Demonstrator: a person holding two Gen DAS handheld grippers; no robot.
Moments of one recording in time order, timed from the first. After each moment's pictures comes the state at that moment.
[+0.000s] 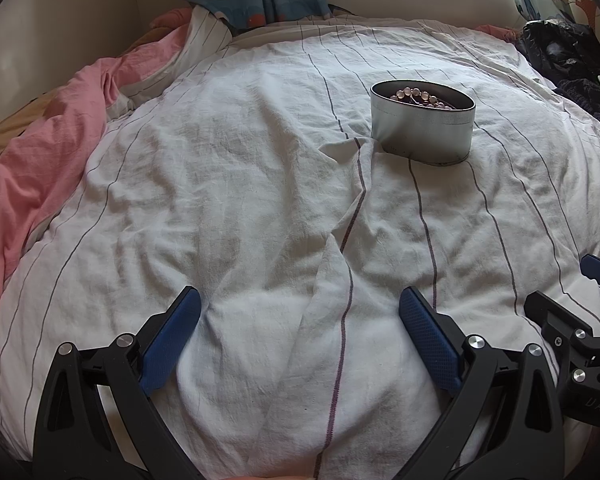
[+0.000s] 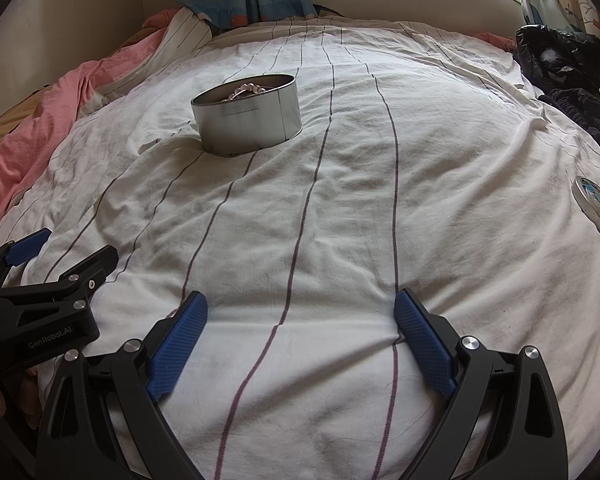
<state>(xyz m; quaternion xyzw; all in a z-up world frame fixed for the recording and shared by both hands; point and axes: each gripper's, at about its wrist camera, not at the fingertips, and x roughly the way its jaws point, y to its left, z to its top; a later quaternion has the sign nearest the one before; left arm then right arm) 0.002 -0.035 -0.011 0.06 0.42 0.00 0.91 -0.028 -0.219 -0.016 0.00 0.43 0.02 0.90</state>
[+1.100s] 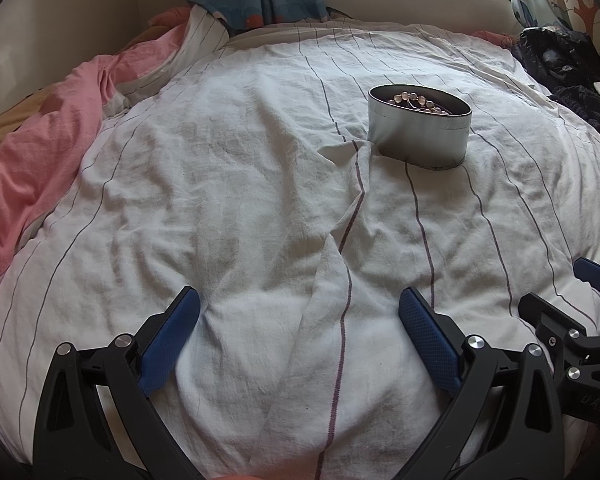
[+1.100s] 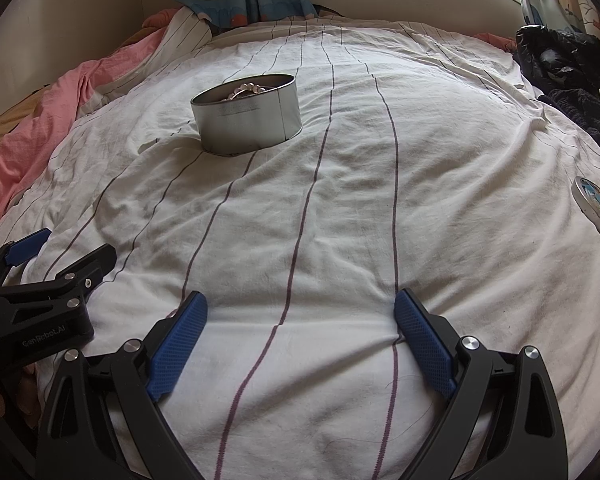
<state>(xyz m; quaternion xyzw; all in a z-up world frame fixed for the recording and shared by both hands) 0.000 -0.032 -0.012 0.05 0.41 -0.01 0.91 -0.028 -0.219 -0.016 0.00 0.43 0.02 0.90</state>
